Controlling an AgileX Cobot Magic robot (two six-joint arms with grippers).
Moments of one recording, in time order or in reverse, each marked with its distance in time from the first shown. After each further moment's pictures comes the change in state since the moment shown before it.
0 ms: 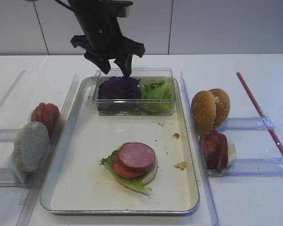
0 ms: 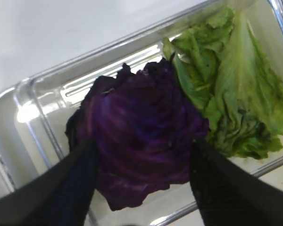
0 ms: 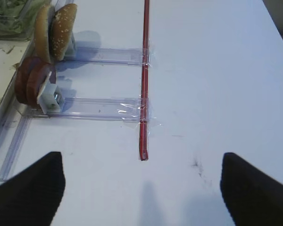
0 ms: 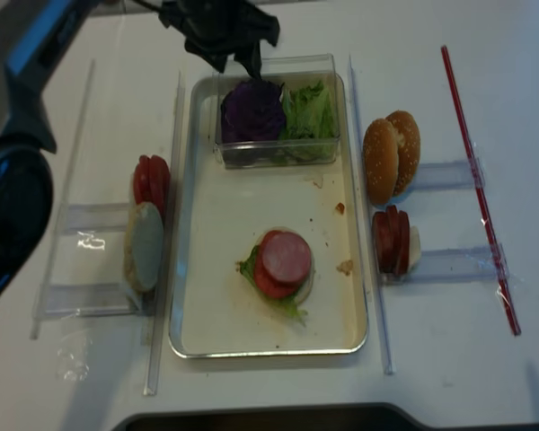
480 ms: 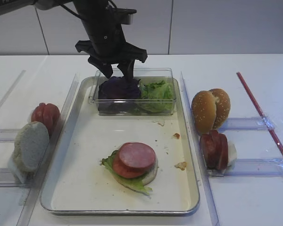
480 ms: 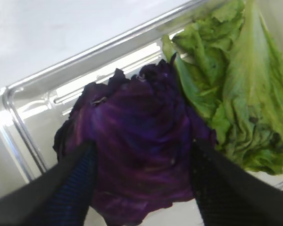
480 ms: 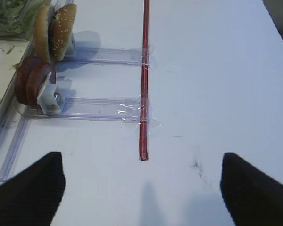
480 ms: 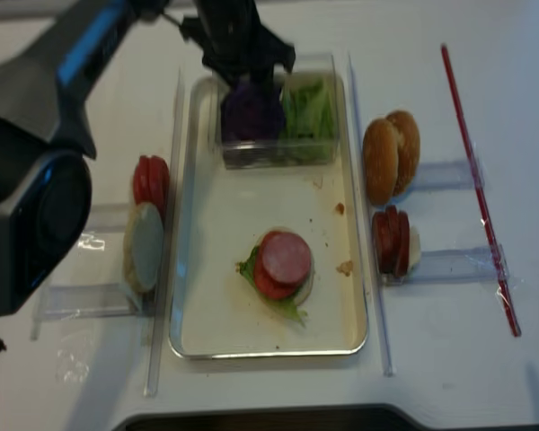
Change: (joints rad) left arm -0.025 0.082 -0.073 0.029 0.034 -0.006; right arm 0.000 0.000 0.000 0.000 0.000 0.000
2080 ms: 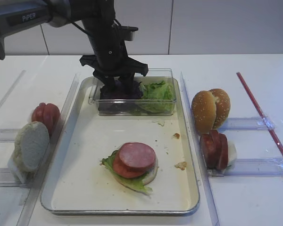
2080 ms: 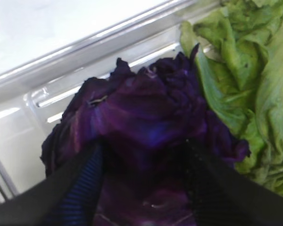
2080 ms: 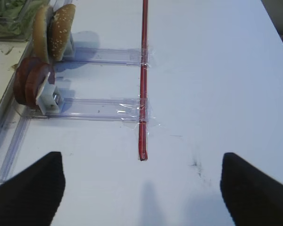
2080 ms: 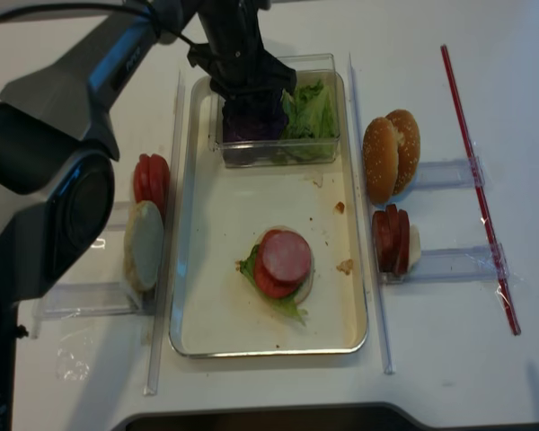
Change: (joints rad) left arm 0.000 0.095 -0.026 0.006 0.004 -0.023; right arm 0.002 0.000 0.000 -0.004 0.000 0.006
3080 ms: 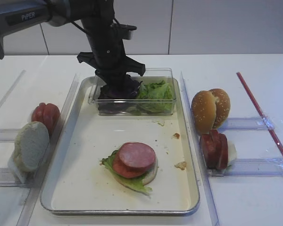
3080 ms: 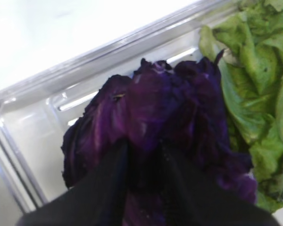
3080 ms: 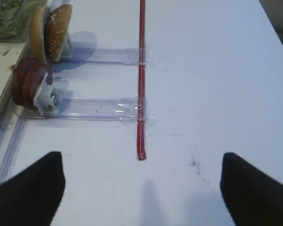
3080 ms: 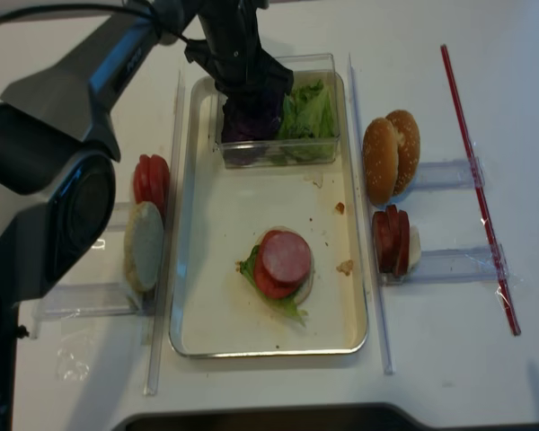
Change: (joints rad) left arm 0.000 0.000 0.000 0.049 -0.010 -0.004; right arm 0.000 0.000 0.000 -0.007 0.000 0.009
